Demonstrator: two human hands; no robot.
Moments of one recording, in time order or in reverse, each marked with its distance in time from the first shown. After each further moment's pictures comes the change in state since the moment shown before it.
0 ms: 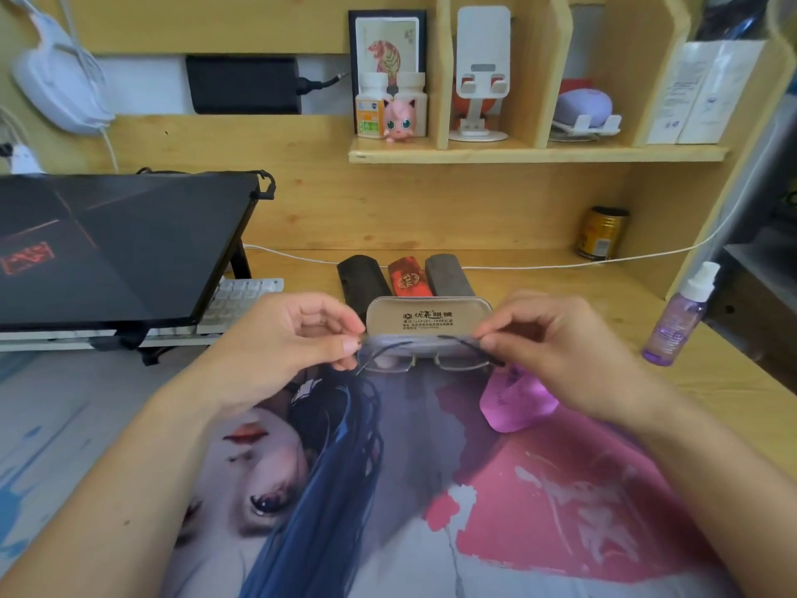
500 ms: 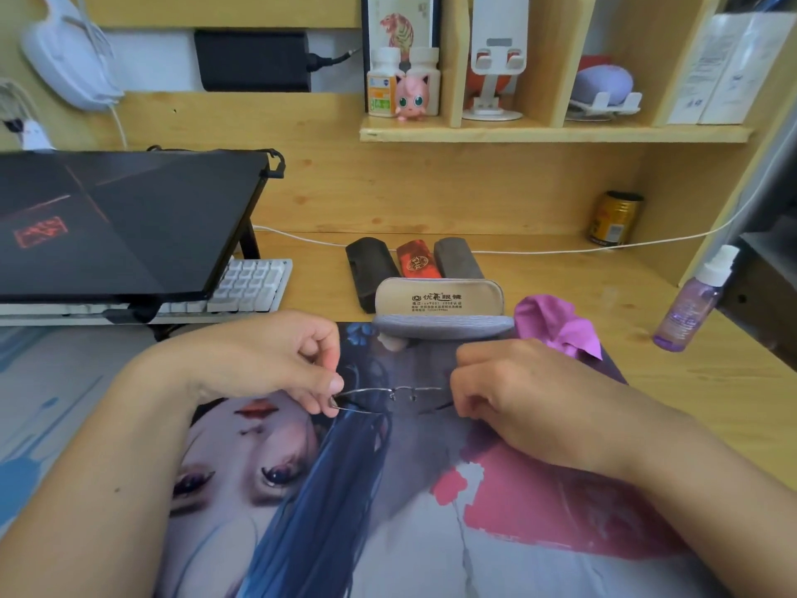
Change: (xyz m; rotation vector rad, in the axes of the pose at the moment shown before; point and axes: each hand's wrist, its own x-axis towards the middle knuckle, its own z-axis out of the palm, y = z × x) left_hand -0.012 -0.004 -0.022 0.270 -0.366 -0.302; right_hand -0.023 -0.006 0.029 -0.711 -0.448 -0.308
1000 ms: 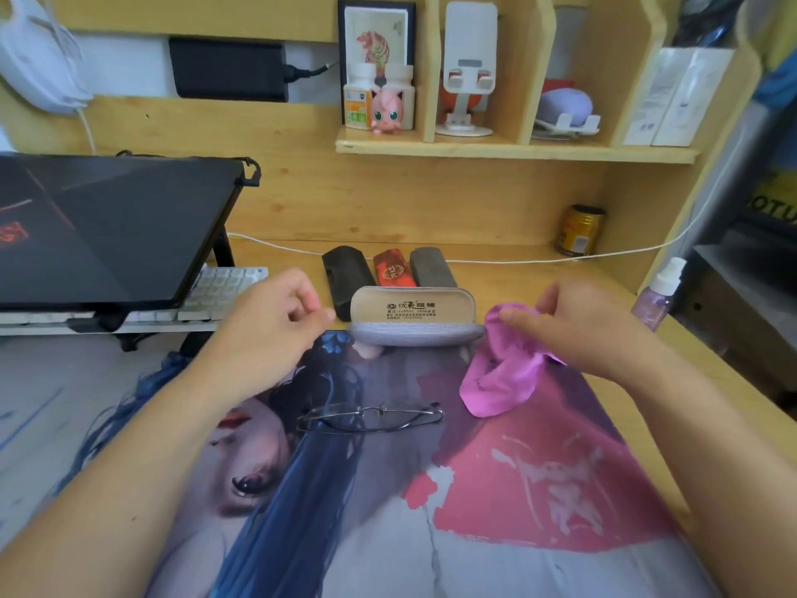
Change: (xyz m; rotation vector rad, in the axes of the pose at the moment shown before) left_hand 0.030 0.006 0.023 0.124 0.671 0.179; right_hand -0.008 0.073 -0.031 0.171 0.218 0.949
